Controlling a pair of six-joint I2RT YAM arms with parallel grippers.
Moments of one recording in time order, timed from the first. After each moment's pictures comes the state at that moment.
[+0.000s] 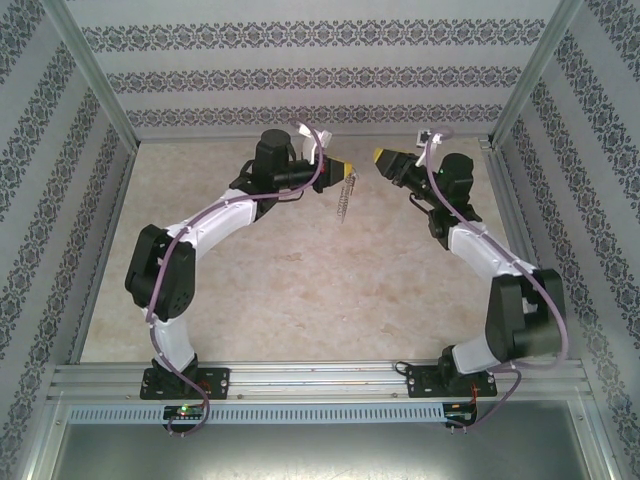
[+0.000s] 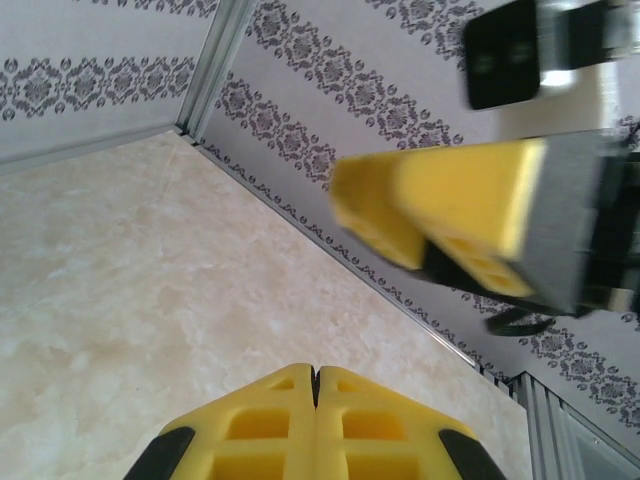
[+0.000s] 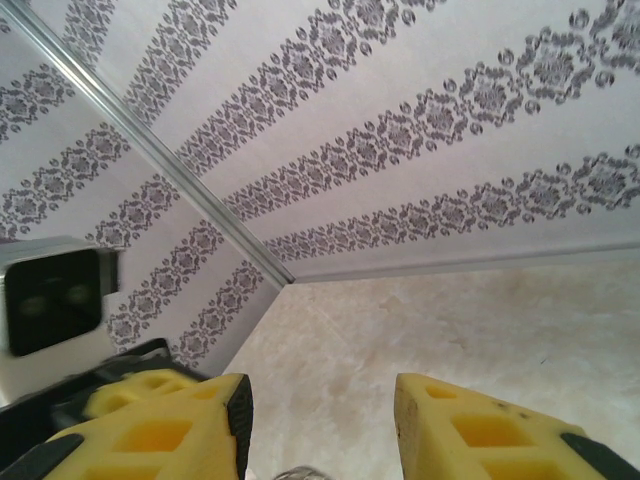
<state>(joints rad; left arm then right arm) -0.47 1.85 1.45 0.19 0.69 -0.36 0.12 1.50 0.93 0.56 -0.62 0.68</state>
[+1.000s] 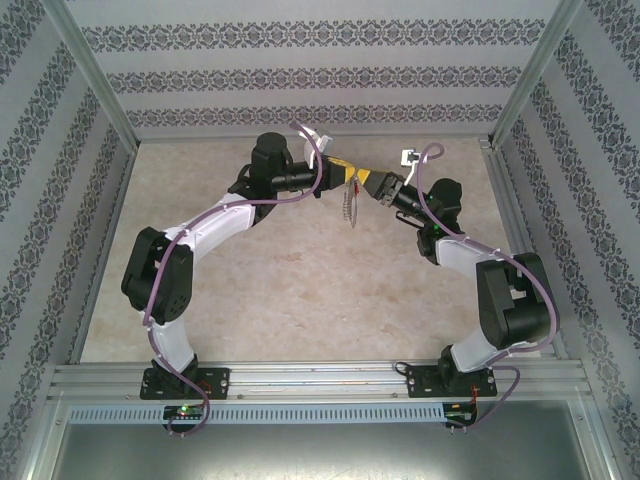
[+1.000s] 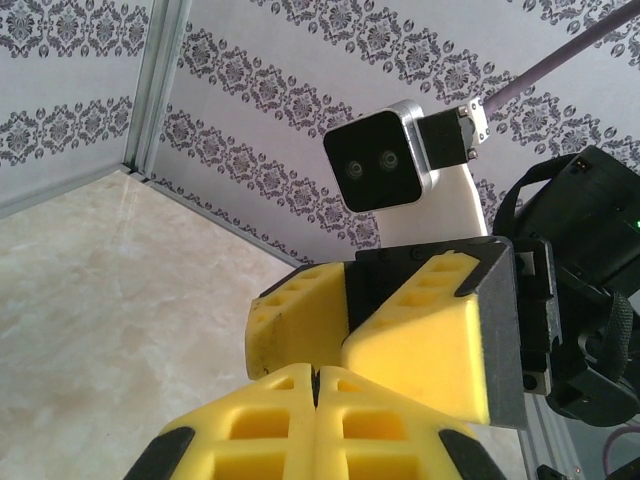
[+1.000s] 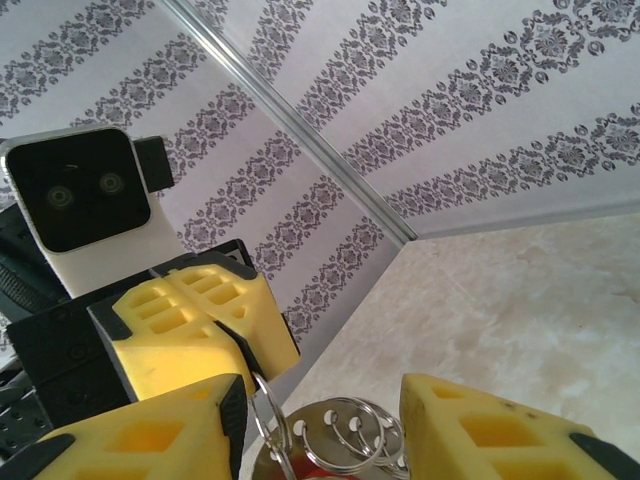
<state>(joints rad) -0.48 1.83 1.41 0.31 0.79 -0.31 0.17 1.56 0.76 1.00 -0.80 0.93</state>
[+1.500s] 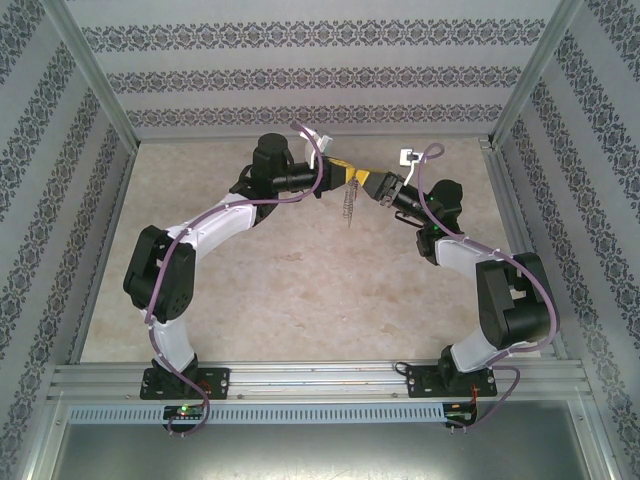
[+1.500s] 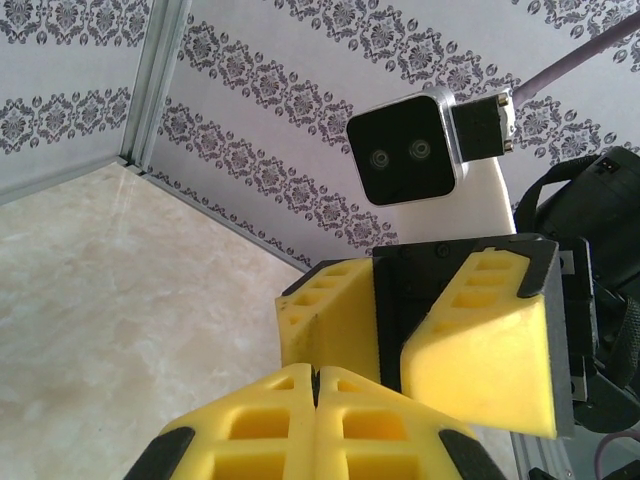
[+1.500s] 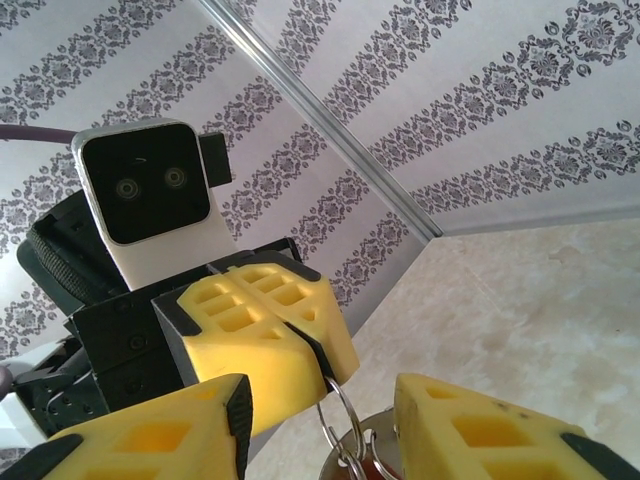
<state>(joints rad) -0.48 1.84 1.41 0.33 0.79 -0.34 0.18 1.56 0.76 1.05 -0.84 0.96</state>
